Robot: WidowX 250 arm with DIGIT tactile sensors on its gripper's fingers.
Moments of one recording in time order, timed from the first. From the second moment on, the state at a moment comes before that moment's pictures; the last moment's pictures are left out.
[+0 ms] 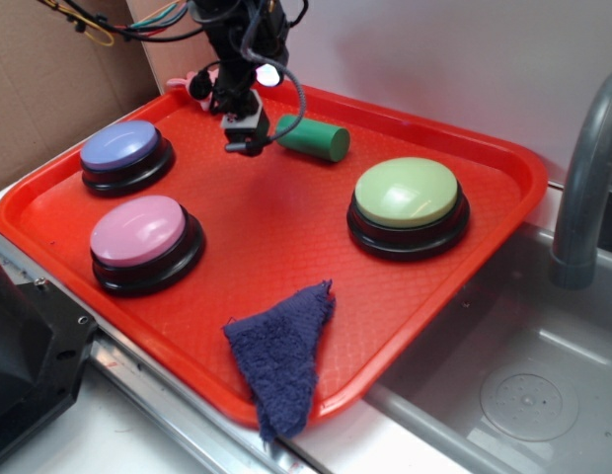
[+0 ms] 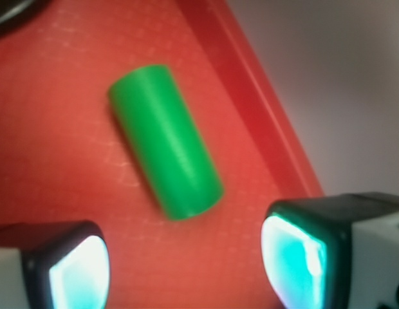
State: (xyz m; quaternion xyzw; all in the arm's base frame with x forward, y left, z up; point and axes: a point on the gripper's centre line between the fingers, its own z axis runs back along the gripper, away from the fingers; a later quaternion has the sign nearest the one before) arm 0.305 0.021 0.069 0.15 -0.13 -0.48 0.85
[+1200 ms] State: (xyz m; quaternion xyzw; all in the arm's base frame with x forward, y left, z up) arm 0.318 0.000 0.034 0.08 -0.13 -0.52 0.84
